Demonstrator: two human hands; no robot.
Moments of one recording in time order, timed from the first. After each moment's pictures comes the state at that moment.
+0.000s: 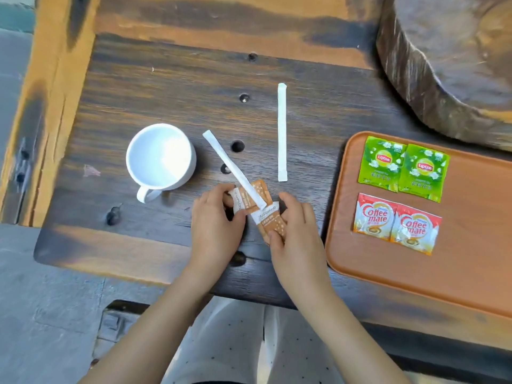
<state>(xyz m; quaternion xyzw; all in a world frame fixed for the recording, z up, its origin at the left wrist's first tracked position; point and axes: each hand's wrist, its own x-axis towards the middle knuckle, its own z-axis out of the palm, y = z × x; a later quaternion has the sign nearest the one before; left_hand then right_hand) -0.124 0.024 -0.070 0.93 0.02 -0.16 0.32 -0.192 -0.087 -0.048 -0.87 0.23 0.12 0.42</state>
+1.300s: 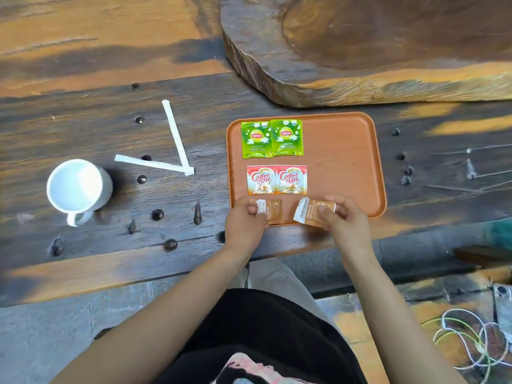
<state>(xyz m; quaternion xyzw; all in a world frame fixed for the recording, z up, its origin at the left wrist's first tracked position) -0.222 -0.115 -0.032 0.83 0.05 -0.38 0.41 -0.330 -0.242 -0.018 -0.57 0.53 -0.07 0.62</state>
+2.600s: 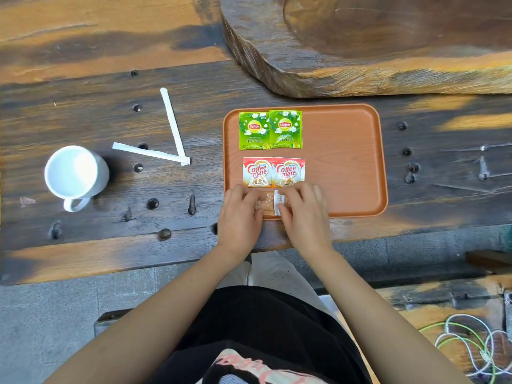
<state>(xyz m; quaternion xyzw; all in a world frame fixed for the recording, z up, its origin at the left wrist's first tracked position) -0.233 -0.109 -0.049 0.92 -0.23 -0.22 0.24 -0.309 -0.219 -0.053 -0.93 0.26 -0.01 0.25</state>
